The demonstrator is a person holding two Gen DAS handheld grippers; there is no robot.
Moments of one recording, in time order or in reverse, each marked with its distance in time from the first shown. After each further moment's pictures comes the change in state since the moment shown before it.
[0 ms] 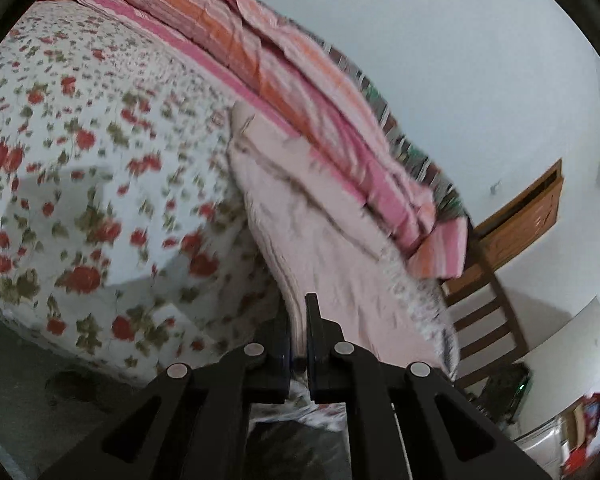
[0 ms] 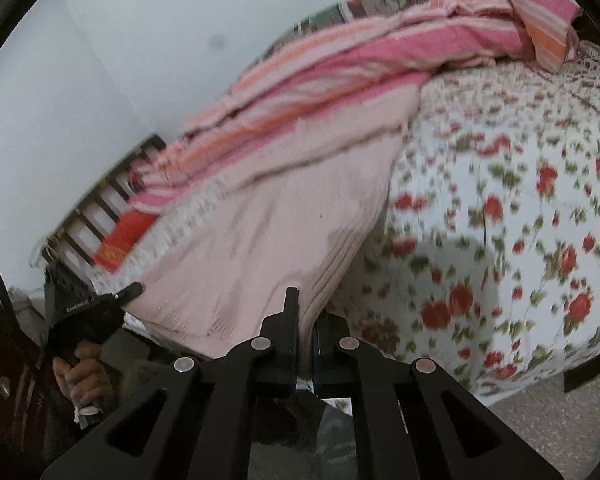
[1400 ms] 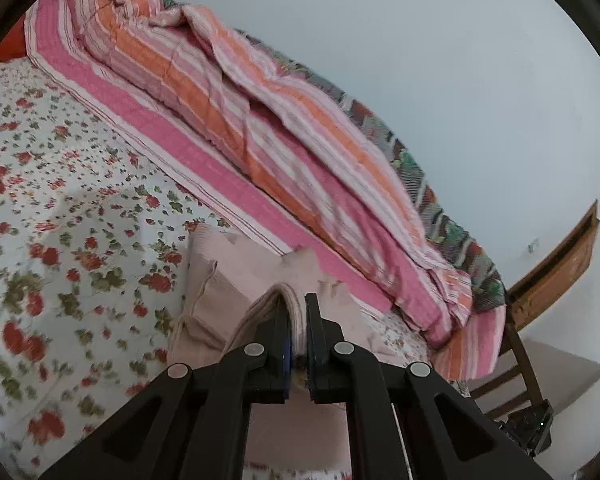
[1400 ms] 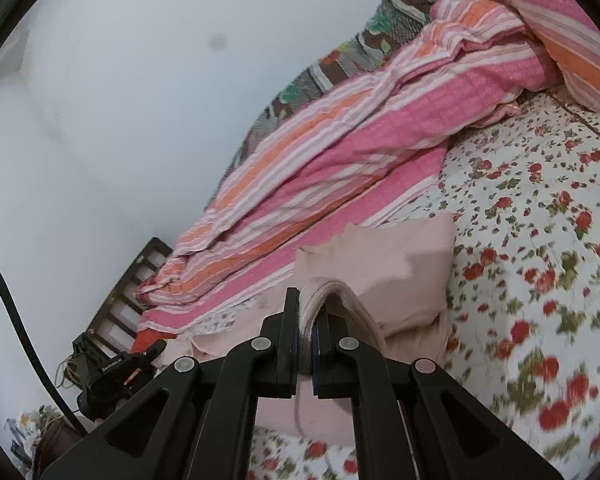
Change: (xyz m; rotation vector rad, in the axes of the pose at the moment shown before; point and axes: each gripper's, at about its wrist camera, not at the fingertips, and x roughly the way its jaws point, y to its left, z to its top) left arm 0.135 -0.036 0.178 -0.020 -0.146 0.124; right arm 0.091 -0.040 0.194 0.202 -0.180 0.077
